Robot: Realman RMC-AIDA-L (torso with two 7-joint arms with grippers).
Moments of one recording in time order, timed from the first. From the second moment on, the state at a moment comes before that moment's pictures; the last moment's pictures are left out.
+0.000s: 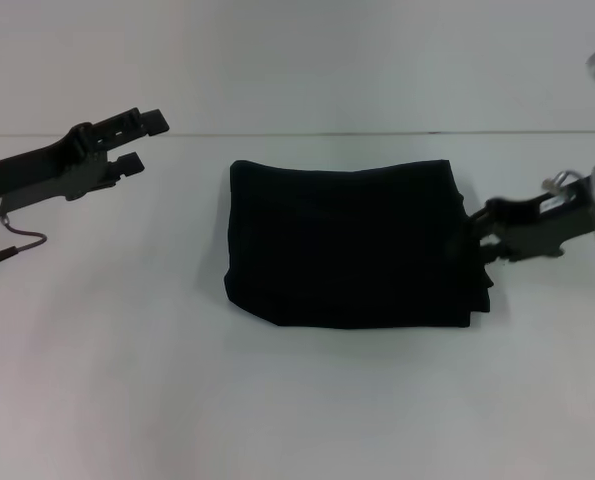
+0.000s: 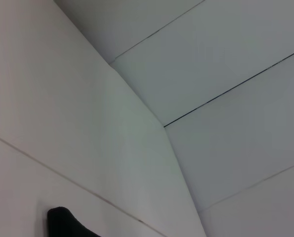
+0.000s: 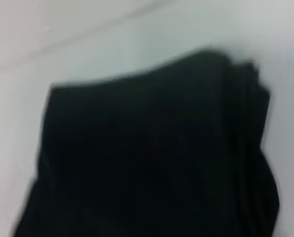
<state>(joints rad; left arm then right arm) -0.60 -1.99 0.54 0.58 1.87 1.34 -2.26 0.91 1.90 -0.93 -0.50 -2.39 -1.23 2.82</state>
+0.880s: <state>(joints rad) -0.60 -2.00 0.54 0.58 1.87 1.34 -2.27 0.92 2.05 -1.01 -0.38 -2.32 -0.65 2.75</state>
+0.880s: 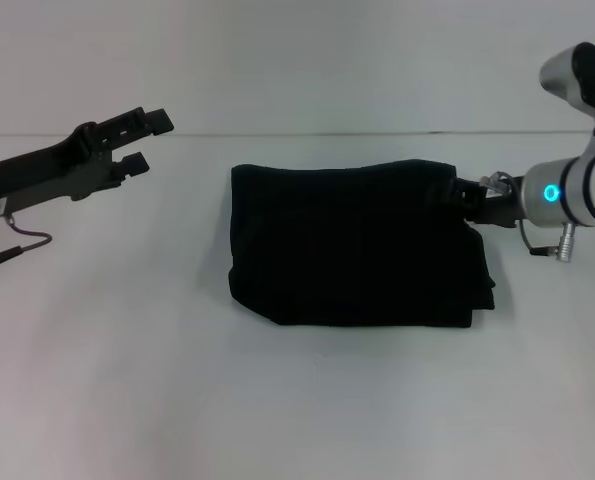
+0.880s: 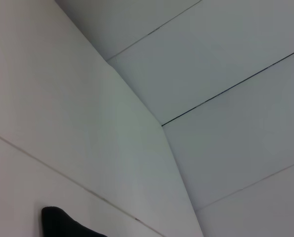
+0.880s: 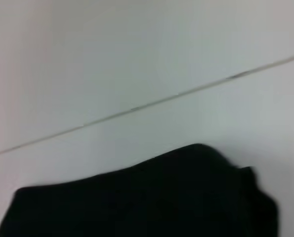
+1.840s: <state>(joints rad) -0.59 -1.92 0.55 0.54 2.08 1.48 -2.42 0.86 1.80 -0.65 -0.66 -2.17 -1.39 2.72</state>
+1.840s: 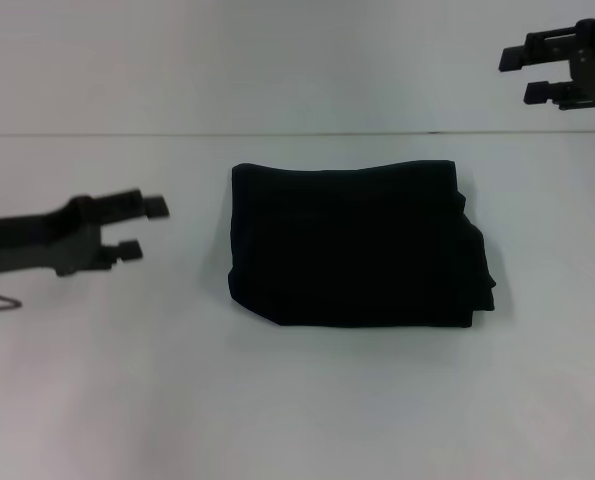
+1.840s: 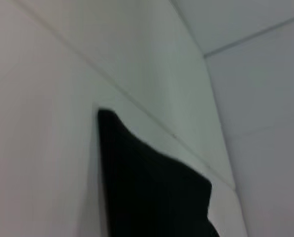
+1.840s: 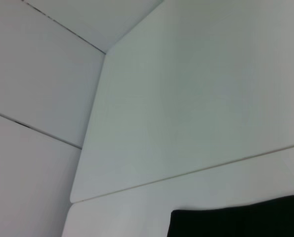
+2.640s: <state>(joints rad) -0.62 -2.06 0.60 0.51 2.06 1.27 -2.14 0.84 1.80 -0.62 -0.66 -2.17 -1.43 2.74</state>
